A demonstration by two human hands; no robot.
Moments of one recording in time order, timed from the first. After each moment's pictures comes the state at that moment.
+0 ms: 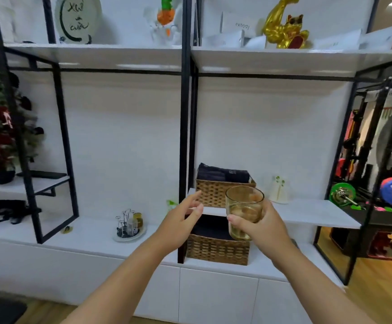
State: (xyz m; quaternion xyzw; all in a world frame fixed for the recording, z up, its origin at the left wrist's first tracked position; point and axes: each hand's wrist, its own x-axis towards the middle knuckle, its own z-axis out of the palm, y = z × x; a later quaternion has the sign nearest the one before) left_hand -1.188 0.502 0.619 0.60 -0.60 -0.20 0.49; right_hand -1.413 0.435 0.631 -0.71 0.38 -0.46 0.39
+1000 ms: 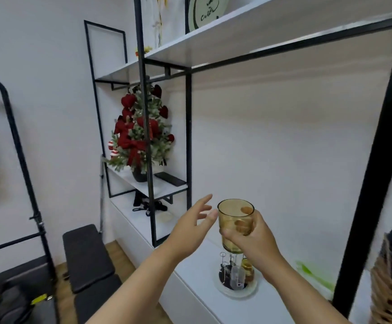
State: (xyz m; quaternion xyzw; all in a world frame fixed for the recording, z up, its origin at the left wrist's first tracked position) left_hand -0.783 0.310 0.620 0.76 -0.35 -0.05 0.55; right_hand -0.883 0.147 0.601 -0.78 0.15 -0.26 0.55
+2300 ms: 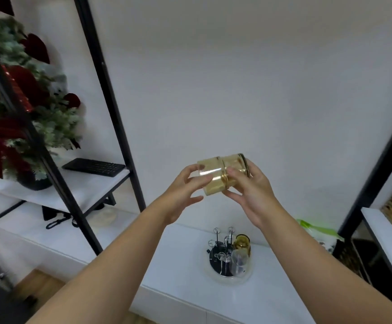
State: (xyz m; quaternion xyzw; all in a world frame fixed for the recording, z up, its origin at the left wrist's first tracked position) left_hand -0.393 0.143 0.555 0.63 -0.39 -0.40 0.55; right_hand -0.559 0.030 0.540 -0.52 0.23 -0.39 0.73
